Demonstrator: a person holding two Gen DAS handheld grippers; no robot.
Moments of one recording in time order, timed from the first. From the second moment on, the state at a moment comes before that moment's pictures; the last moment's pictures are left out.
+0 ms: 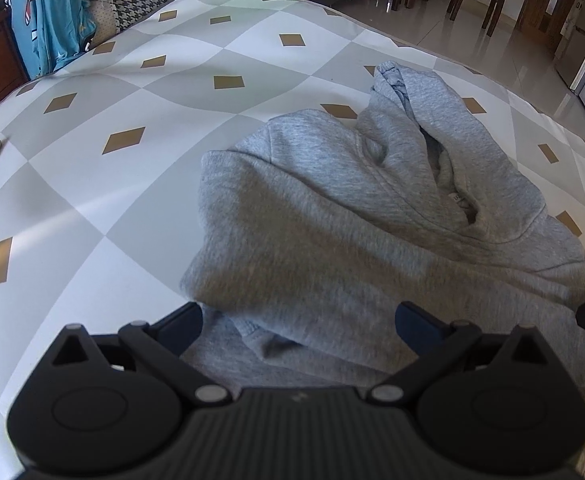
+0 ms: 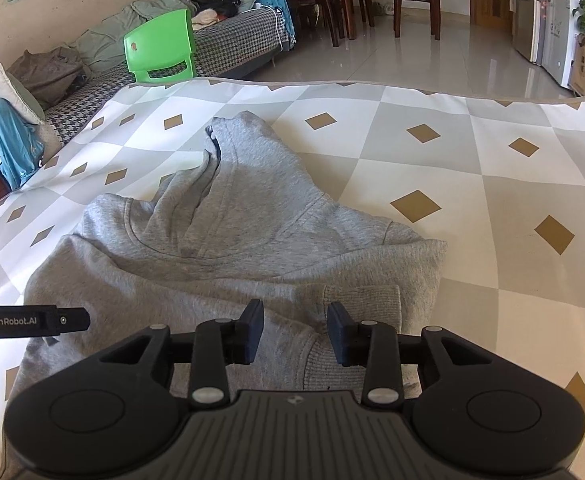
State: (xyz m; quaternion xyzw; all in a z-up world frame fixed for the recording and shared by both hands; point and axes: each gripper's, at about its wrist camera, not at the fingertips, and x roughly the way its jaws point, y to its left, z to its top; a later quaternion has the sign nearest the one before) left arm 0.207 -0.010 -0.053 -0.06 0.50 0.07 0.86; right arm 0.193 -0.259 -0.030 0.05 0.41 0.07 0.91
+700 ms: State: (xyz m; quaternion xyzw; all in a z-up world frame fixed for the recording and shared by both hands) left arm 0.201 -0.004 -0.081 -0.05 0.53 0.06 0.84; right arm 0.195 -0.226 -0.060 -0.07 0.44 0.06 0.89
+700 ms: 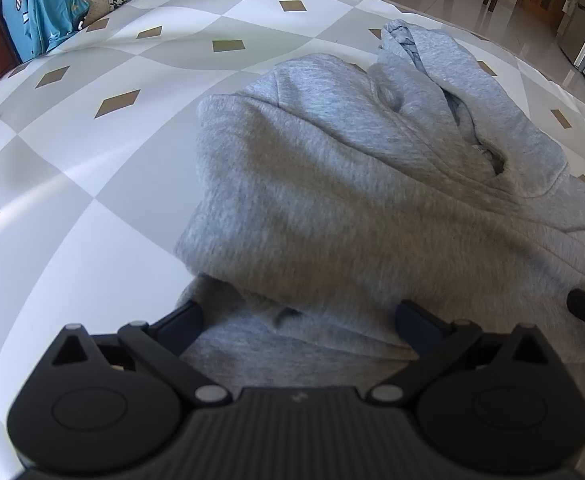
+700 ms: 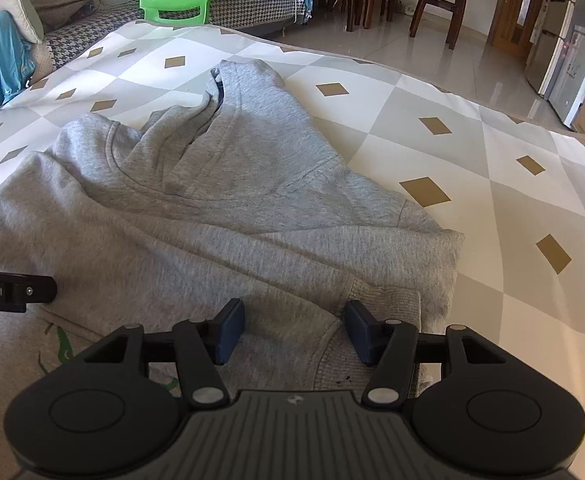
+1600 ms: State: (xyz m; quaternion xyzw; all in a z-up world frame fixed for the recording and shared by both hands) left arm 0.192 0.001 -0.081 -0.04 0.53 0.05 0.85; right arm 0.186 -0.217 -0.060 -0.08 0.44 0.05 0.90
